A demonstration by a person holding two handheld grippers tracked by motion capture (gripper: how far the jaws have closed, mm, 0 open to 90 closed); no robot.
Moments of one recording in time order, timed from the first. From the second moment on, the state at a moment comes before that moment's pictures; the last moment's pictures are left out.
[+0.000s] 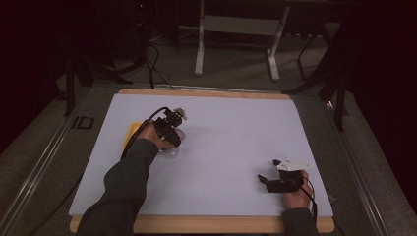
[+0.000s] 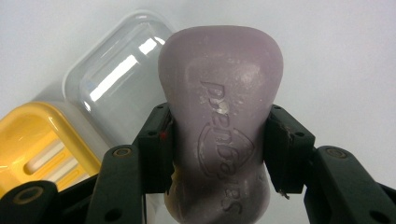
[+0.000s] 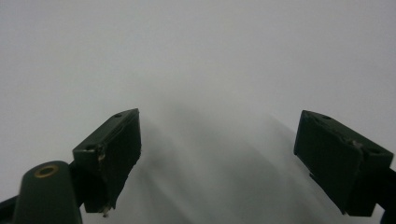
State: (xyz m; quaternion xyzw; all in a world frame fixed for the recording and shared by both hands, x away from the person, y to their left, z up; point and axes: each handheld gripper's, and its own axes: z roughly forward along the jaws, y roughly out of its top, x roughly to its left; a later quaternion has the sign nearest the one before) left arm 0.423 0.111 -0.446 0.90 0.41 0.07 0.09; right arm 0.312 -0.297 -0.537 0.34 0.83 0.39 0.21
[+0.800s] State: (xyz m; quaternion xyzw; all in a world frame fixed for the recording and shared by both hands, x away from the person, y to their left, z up) left arm 0.428 0.137 -0.449 0.88 0.47 0.07 0.10; right arm 0.311 -0.297 -0.537 0.34 0.83 0.39 0.21
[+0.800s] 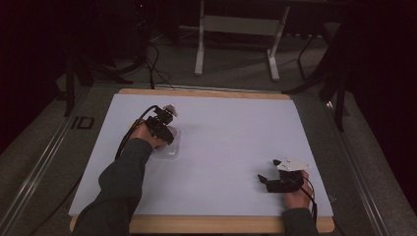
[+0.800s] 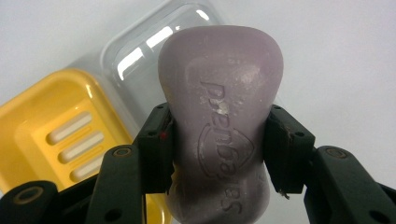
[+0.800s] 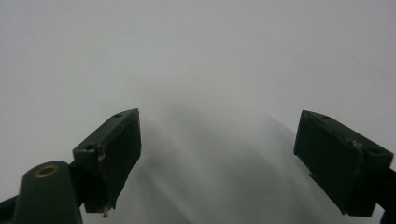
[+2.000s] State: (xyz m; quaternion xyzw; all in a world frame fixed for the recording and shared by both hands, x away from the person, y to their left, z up) left arm 0.436 0.175 -0.449 0.83 0.55 0.07 0.11; right arm 0.311 -0.297 -0.537 0.34 0.83 0.39 0.21
